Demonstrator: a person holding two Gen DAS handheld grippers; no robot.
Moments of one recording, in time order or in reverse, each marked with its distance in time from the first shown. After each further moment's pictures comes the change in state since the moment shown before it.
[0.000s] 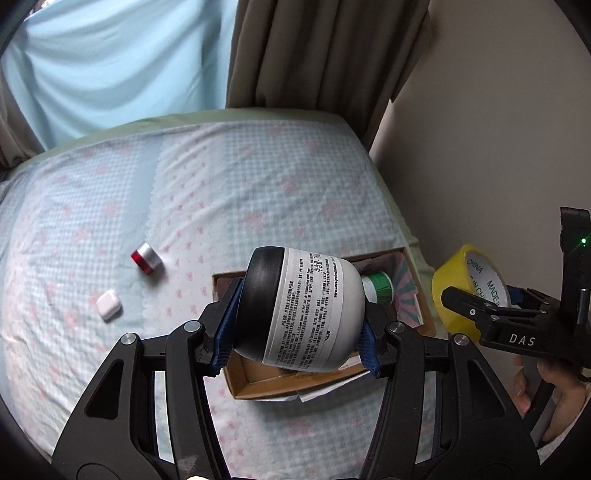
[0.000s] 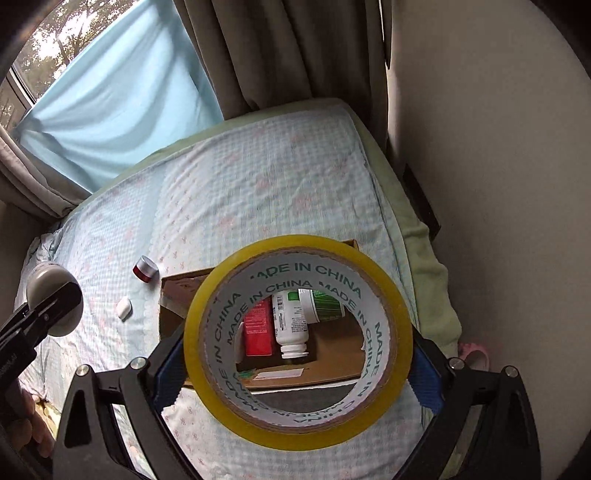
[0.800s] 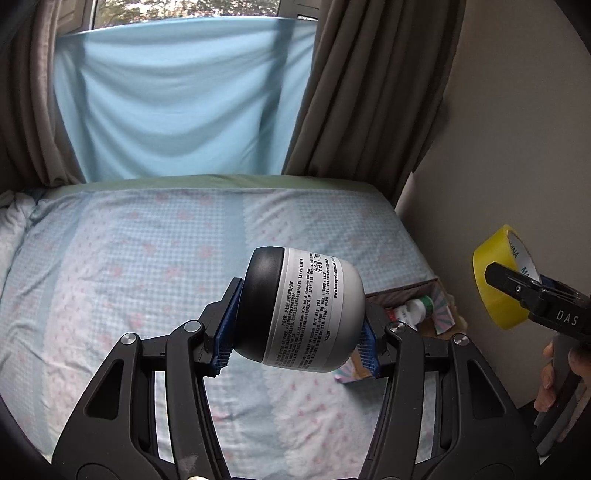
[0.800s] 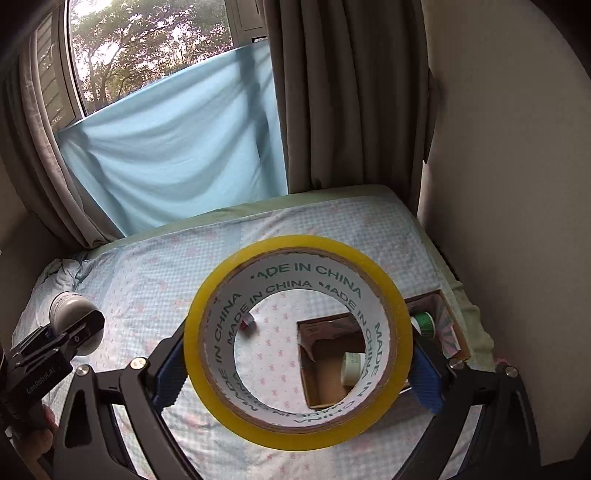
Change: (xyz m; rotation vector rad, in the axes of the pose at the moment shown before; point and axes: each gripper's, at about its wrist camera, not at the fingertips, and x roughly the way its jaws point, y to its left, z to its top) left arm -0.190 0.201 -0.028 0.029 -0.261 -0.024; right arm -0.128 0.225 -0.052 -0.034 -0.348 -0.058
